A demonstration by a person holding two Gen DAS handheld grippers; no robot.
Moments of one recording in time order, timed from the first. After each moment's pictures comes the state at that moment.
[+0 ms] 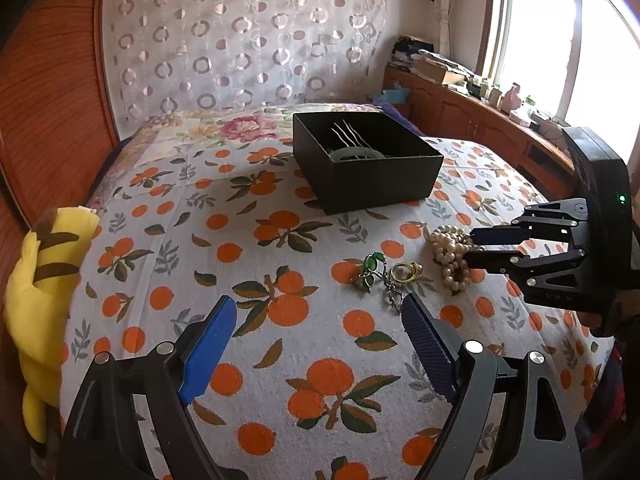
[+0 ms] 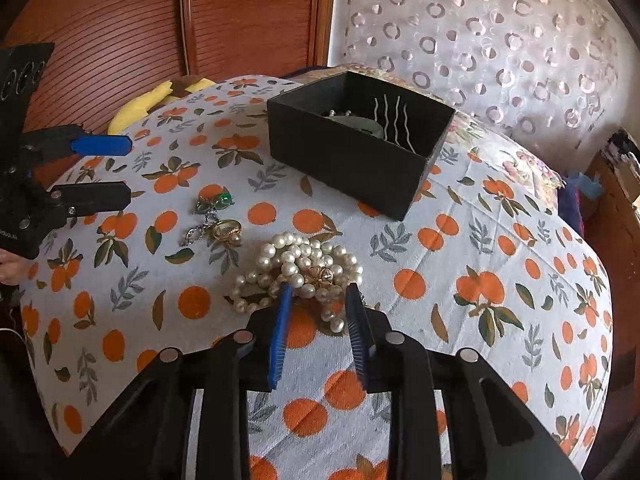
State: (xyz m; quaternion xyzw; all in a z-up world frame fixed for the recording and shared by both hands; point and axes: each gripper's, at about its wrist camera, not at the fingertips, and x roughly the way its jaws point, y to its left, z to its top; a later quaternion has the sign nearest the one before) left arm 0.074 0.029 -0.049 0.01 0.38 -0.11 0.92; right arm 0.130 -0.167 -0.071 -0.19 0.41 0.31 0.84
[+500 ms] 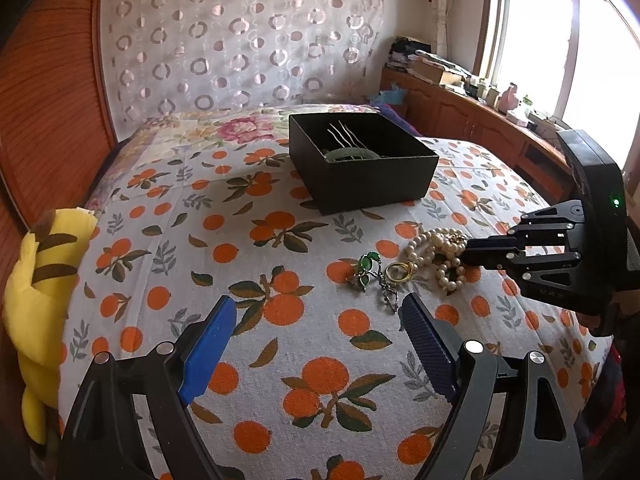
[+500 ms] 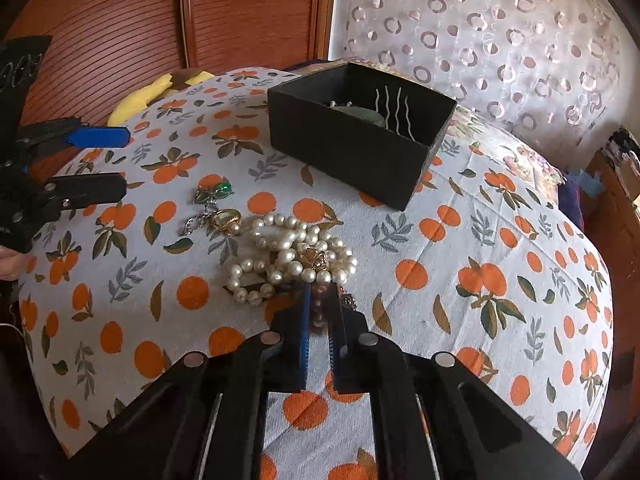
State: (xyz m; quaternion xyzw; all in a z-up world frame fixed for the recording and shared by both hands) left arm 0.071 0.027 -0.047 0.01 0.38 -0.11 0.92; right arm 0.127 -0.168 -0.075 -0.19 0.41 0.31 0.84
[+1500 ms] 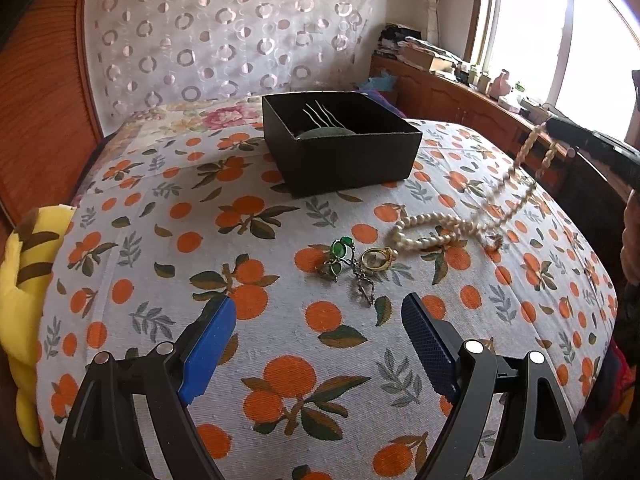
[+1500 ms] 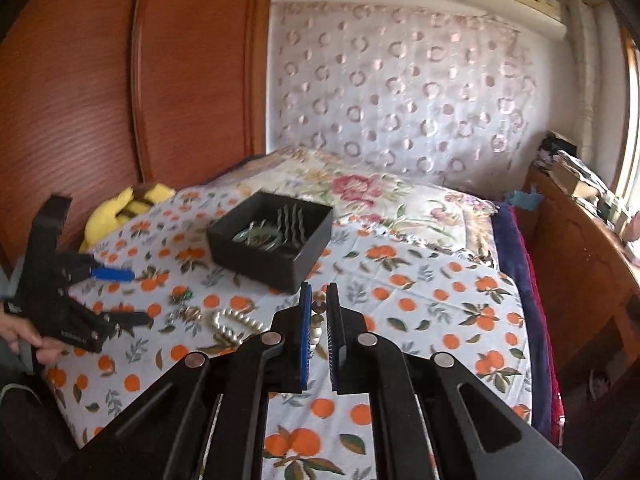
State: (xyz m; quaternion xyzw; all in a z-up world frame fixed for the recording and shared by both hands) left arm 0.081 0.007 -0.063 0.02 0.40 -0.13 0.91; right arm 0.096 -0.255 0.026 -0.10 0.27 0.23 0.93
